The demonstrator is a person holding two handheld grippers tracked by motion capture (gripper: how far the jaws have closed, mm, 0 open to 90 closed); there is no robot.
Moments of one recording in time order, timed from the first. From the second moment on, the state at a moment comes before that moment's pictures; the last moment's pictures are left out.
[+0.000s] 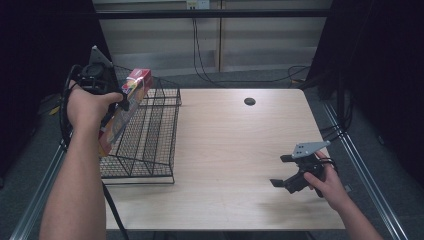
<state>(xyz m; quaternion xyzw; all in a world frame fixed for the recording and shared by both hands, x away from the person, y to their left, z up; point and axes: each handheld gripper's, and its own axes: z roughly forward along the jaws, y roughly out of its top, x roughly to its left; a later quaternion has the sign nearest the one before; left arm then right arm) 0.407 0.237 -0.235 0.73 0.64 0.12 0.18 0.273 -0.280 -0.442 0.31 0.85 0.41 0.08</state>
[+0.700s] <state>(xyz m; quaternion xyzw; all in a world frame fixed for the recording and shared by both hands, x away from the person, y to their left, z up) 0.406 0.247 -0.236 0.71 0.67 0.13 0.18 0.273 -0.280 -0.442 0.31 0.86 0.41 0.08</state>
